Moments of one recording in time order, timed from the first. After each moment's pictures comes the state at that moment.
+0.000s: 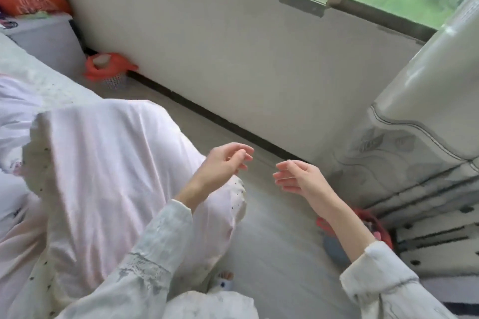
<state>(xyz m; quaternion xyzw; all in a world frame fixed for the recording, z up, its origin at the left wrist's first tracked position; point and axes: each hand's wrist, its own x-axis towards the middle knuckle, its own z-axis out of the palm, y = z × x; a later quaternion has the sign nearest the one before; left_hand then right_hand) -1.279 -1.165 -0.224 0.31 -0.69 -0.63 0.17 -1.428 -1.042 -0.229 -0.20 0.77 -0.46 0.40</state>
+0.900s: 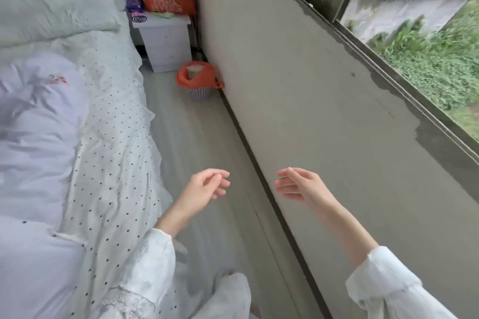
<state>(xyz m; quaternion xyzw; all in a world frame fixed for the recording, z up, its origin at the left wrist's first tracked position) -1.610 -1.586 -0.259 0.61 -0.47 -0.56 0.30 -1.837 -1.603 -0.258 -0.40 0.65 -0.28 0.59</state>
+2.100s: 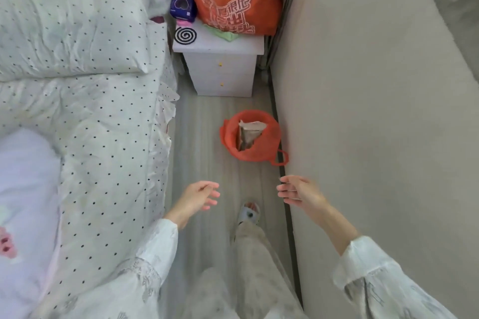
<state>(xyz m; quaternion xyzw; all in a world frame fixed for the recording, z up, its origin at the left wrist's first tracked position) -1.342 -2.362 -0.412 0.75 -0.19 -0.58 0.26 -1.563 -2.458 -0.418 -0.33 0.65 -0.10 0.67</state>
